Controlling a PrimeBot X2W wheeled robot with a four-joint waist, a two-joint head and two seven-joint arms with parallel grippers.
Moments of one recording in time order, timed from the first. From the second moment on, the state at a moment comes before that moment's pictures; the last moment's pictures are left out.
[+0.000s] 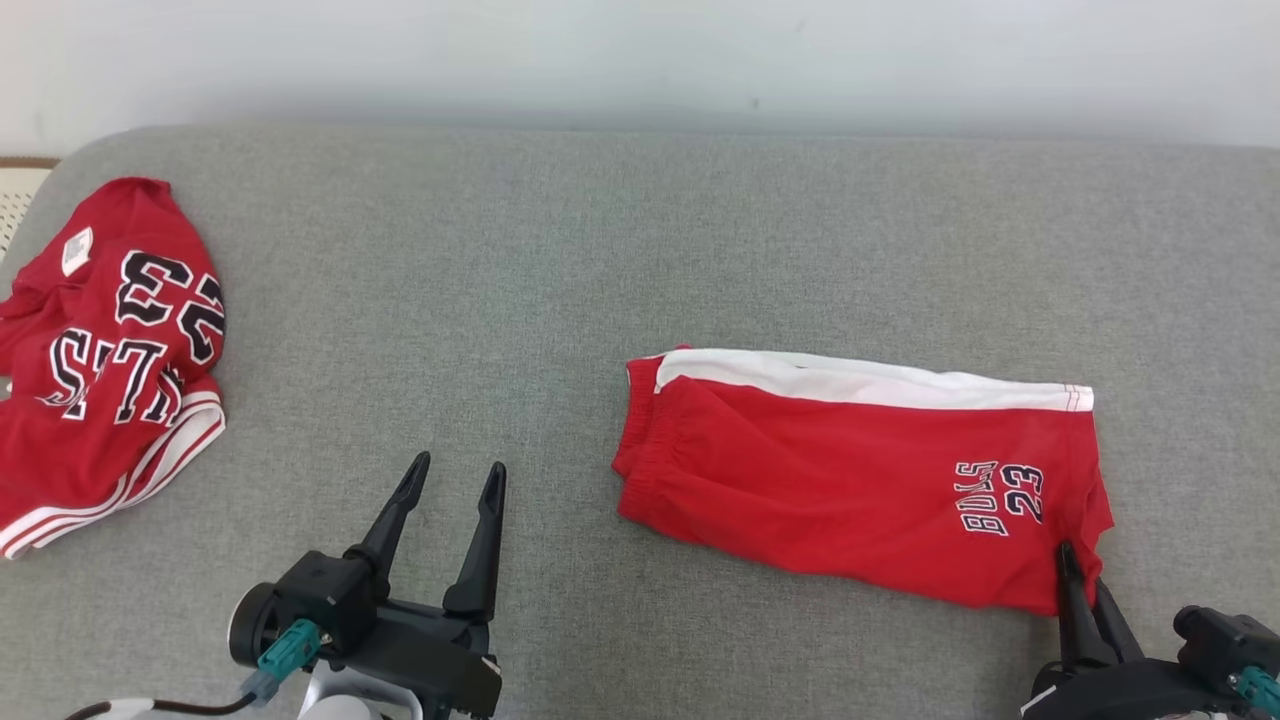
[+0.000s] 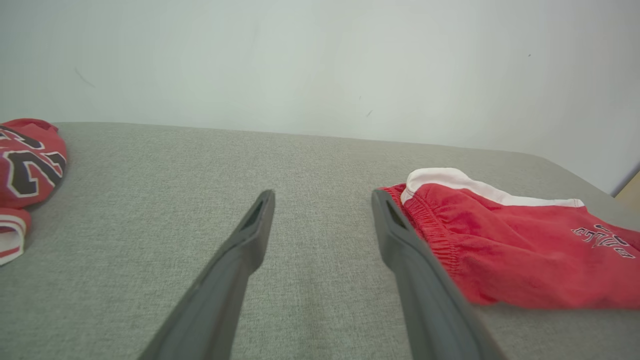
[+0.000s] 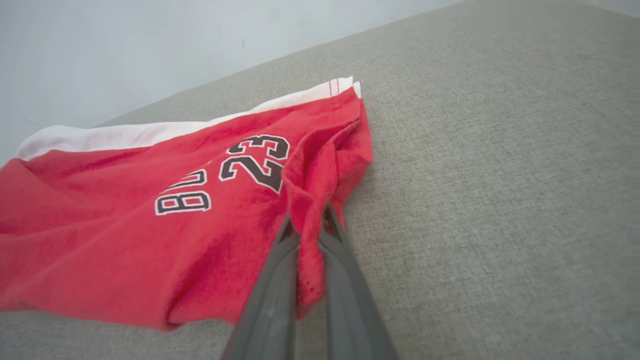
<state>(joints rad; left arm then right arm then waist) -0.32 0.11 -0.31 0.18 -0.29 0.03 -0.25 -0.11 -0.21 0.13 0.34 0.43 0.13 -0.26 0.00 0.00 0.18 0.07</state>
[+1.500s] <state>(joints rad) -0.37 0.08 -0.39 0.21 -0.31 0.02 -0.26 -0.42 -0.12 0.75 0.42 0.44 0.13 -0.25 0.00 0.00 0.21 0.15</state>
